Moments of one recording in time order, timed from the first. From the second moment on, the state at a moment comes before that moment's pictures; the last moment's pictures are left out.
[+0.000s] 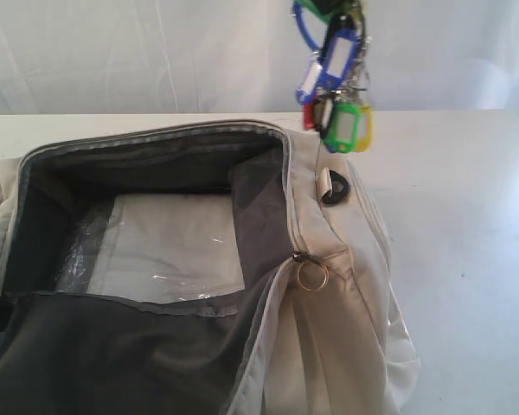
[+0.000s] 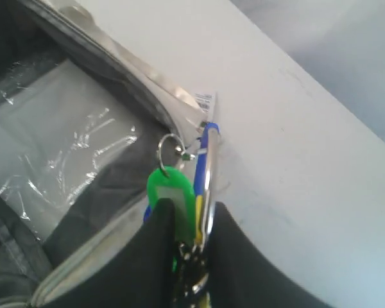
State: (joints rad) left arm -0.07 0.63 -0.50 -0.62 0.84 0.71; right arm 0.36 1.55 -1.87 0.05 1.23 -0.29
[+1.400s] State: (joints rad) left arm -0.07 0.63 -0.50 -0.62 0.86 0.71; right arm 0.05 1.61 -0.90 0.23 0.54 -0.13
